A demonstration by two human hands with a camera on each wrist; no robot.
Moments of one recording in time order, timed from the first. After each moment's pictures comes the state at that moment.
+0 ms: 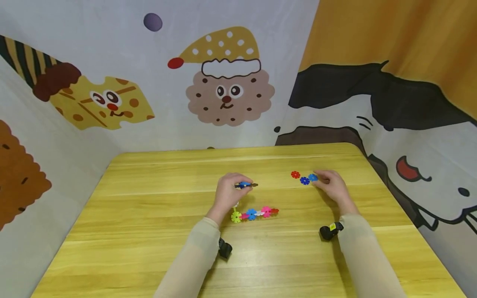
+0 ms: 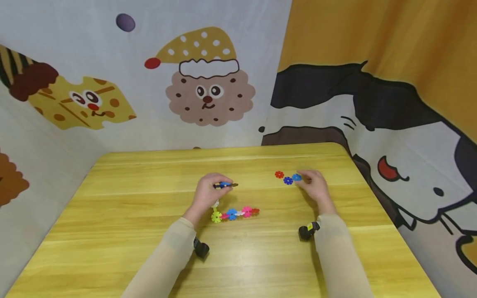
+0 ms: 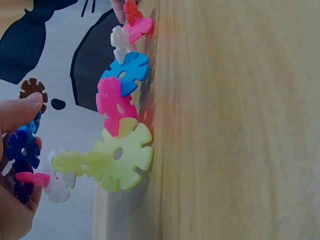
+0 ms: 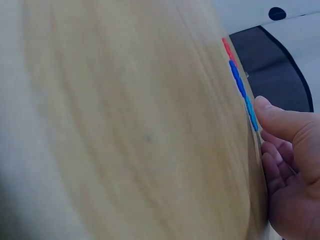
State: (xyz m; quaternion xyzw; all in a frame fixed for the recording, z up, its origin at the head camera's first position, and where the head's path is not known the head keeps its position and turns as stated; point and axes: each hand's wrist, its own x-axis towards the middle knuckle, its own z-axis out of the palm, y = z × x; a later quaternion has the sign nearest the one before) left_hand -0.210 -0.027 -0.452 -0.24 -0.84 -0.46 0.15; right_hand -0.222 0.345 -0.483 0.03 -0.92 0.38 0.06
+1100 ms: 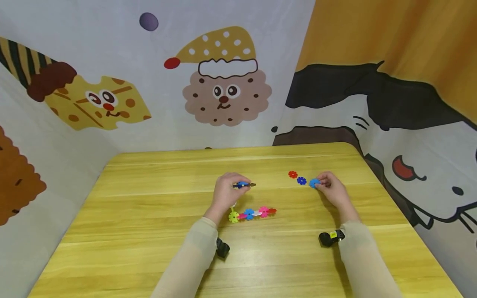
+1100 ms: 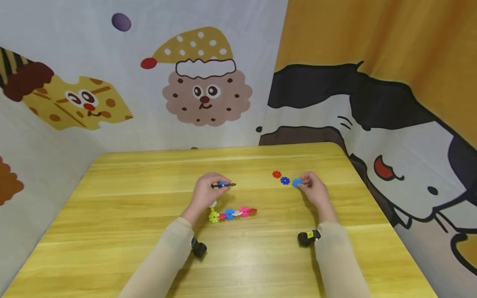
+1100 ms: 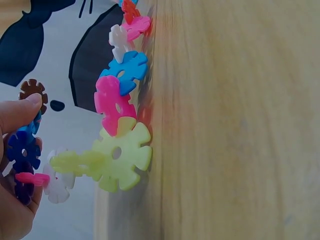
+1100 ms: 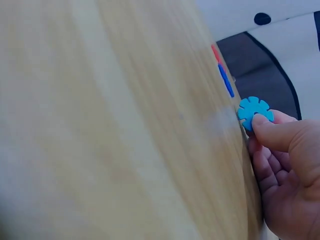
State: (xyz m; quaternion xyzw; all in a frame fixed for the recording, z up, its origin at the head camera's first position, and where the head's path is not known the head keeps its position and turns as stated) left_hand -0.212 -0.025 -0.454 -0.24 -0.84 -0.46 0.14; right_hand -0.208 0.347 -0.486 0.00 -0.91 0.40 0.08
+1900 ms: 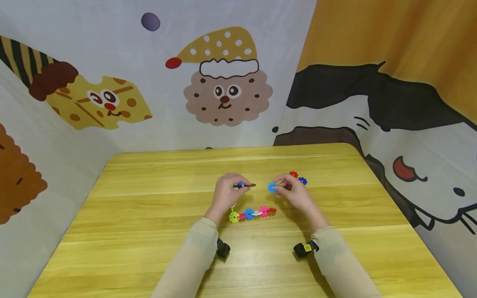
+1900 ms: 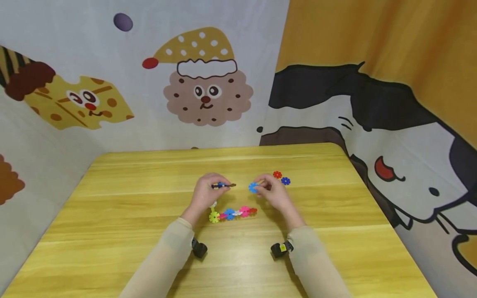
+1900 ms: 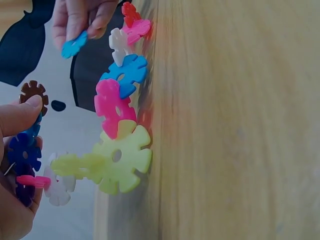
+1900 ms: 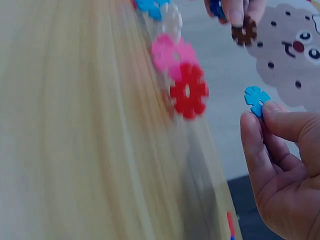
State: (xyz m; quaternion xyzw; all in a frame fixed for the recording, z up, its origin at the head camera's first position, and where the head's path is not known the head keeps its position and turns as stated) left_hand -0.211 -0.026 -0.454 -0.25 -0.84 -0.45 0.16; right_hand -0.201 0.226 -0.468 0.12 -0.82 0.56 0.01
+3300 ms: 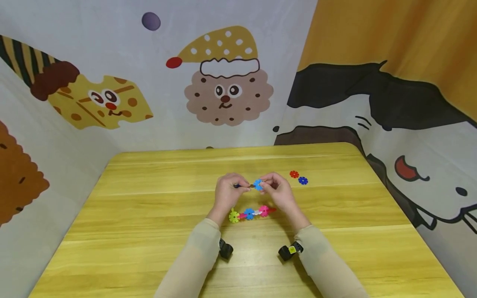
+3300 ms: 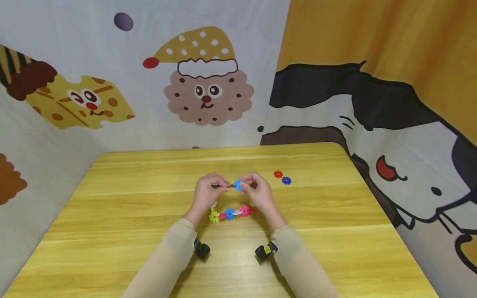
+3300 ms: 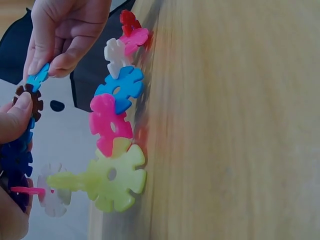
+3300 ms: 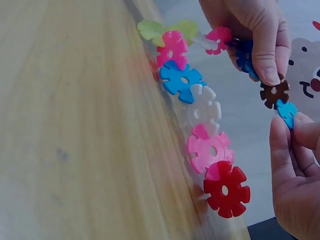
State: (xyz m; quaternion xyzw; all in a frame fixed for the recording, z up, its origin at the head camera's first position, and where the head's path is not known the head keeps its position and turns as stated) left_hand -0.208 -0.022 -0.457 -0.22 -0.81 -0.51 0.21; right_hand -0.200 0.168 -0.464 0.09 -0.74 0.67 0.06
